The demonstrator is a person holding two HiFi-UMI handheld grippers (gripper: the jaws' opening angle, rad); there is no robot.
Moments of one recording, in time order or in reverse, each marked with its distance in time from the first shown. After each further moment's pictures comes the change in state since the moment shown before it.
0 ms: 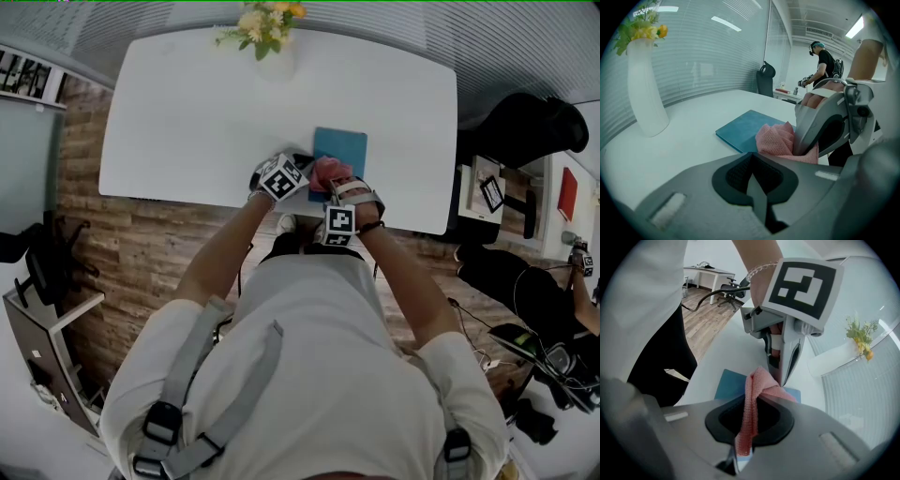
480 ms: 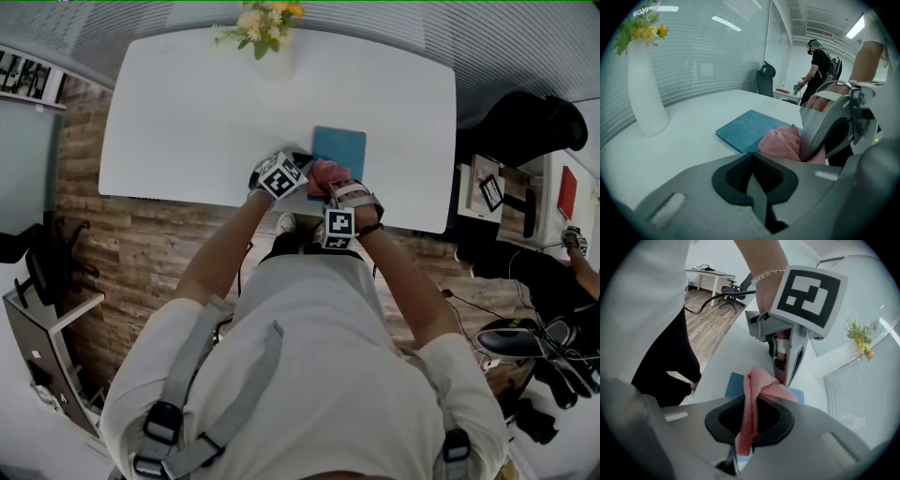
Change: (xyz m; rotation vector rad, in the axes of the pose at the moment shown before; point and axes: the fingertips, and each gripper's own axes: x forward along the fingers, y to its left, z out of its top) left arm 0.001 0.000 -0.001 -0.002 0.001 0.001; right arm -0.005 0.013 0.004 0.008 -0.012 0.020
